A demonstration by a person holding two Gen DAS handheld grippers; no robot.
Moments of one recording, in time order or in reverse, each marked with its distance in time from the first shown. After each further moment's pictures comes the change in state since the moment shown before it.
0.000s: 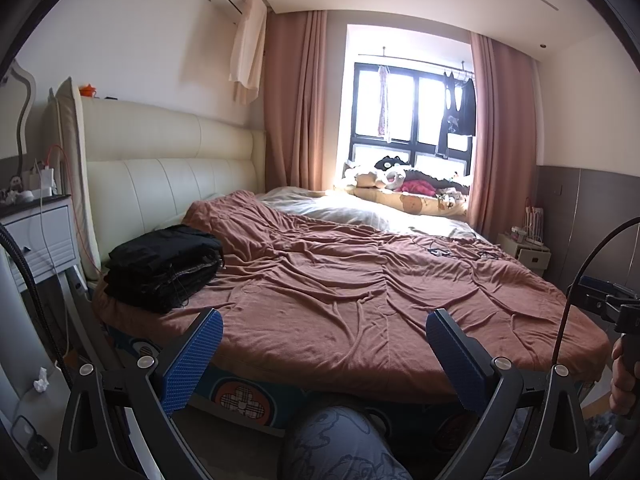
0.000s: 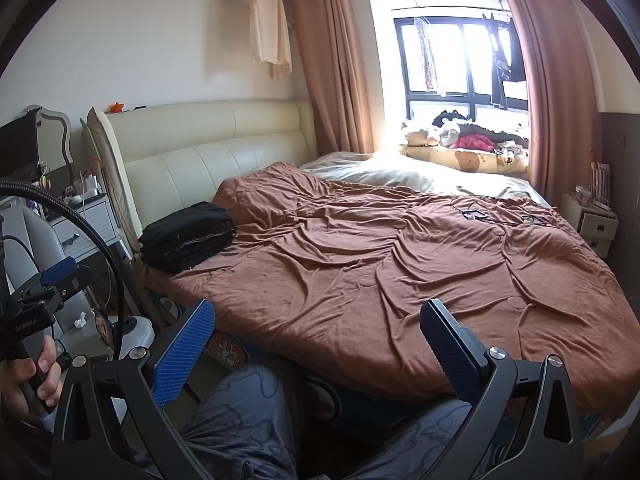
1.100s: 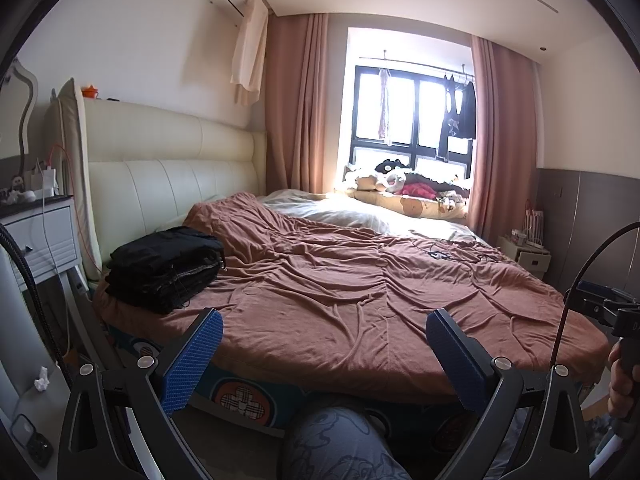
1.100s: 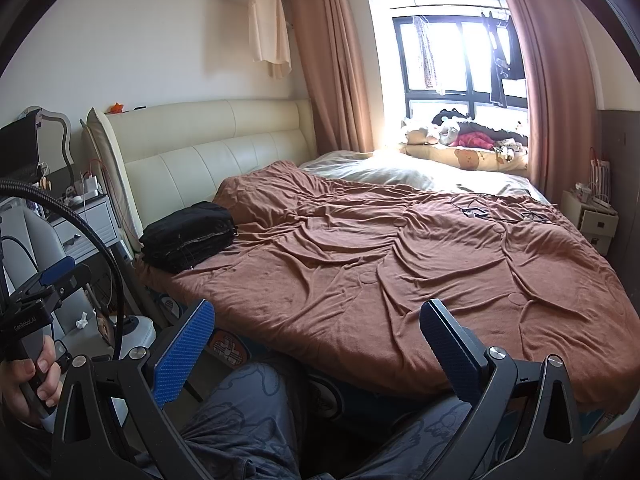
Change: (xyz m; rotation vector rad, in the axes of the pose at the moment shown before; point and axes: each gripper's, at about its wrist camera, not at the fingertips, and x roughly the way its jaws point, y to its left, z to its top) left arm -0.005 -0.008 -0.002 -0.001 -0.006 0.006; right arm -0.001 0.003 -0.003 0.007 0.002 -0.002
